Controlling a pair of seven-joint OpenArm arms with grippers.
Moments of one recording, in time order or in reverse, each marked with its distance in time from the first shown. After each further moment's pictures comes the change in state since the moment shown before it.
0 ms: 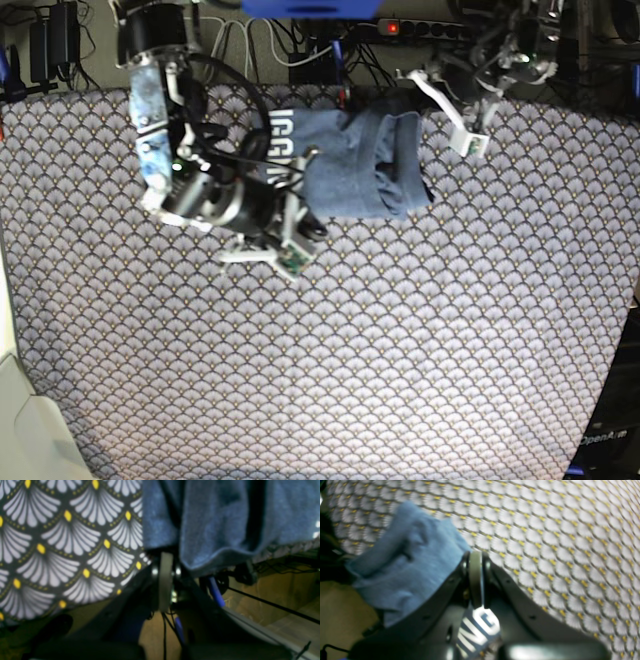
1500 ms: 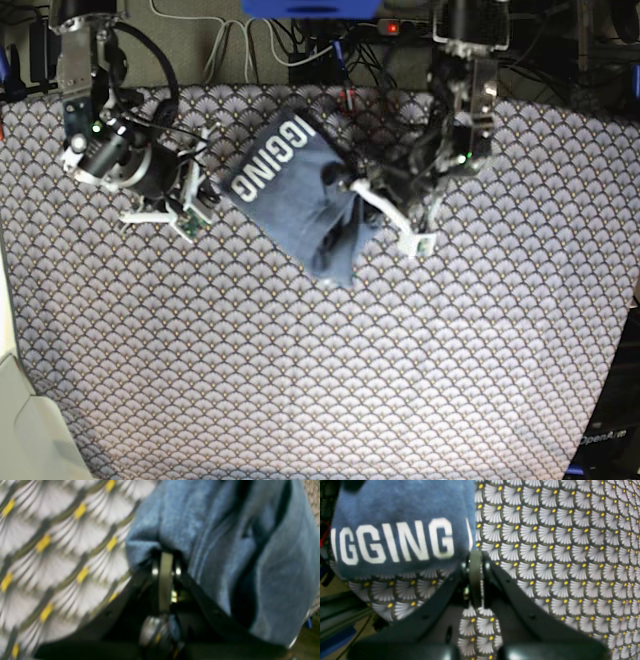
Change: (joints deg) left arm -25.9 16.2 -0.4 -22.3 8.4 -0.4 -2.3; right arm -10.4 12.9 11.1 5.2 0.2 0.0 0.7
